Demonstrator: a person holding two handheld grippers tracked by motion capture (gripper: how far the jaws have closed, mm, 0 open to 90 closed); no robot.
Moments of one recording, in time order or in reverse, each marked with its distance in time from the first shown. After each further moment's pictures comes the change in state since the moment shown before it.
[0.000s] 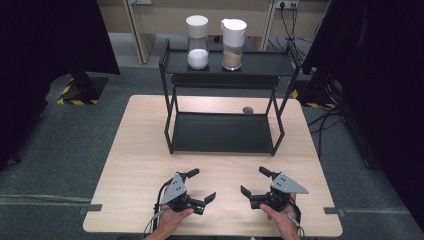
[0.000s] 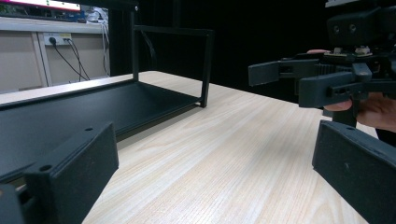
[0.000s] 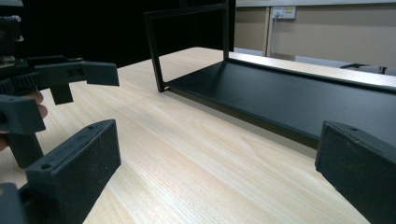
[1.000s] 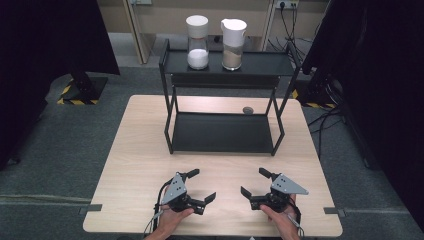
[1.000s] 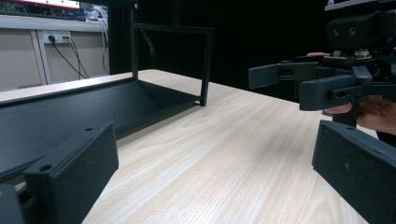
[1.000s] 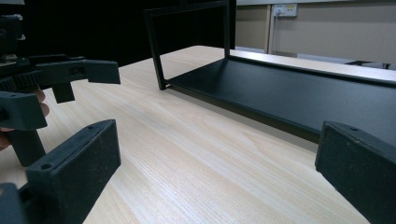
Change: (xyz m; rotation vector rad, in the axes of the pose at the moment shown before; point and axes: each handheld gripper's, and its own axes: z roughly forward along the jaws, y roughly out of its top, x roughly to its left) left arm 0.000 0.000 0.001 0.006 -0.003 -0.002; right arm -0.002 -0.004 0.000 -0.001 0.007 0.013
